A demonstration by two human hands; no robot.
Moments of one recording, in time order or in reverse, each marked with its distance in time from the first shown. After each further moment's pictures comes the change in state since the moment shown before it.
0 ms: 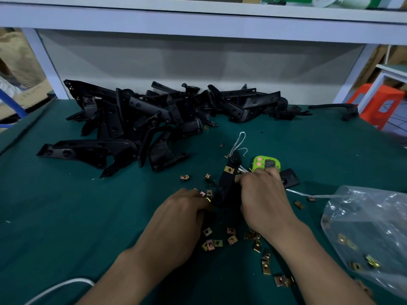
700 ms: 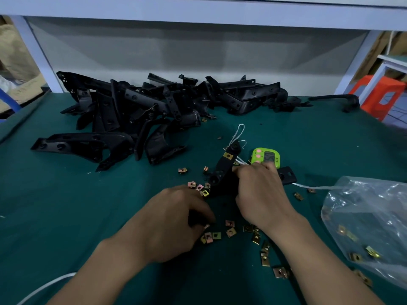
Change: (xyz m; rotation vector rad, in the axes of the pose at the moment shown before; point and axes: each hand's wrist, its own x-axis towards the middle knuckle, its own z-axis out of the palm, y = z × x) left_hand -0.001 0.002 -0.020 -0.041 -0.223 0.027; right_hand 0.001 0.000 0.007 -0.014 -0.027 -0.014
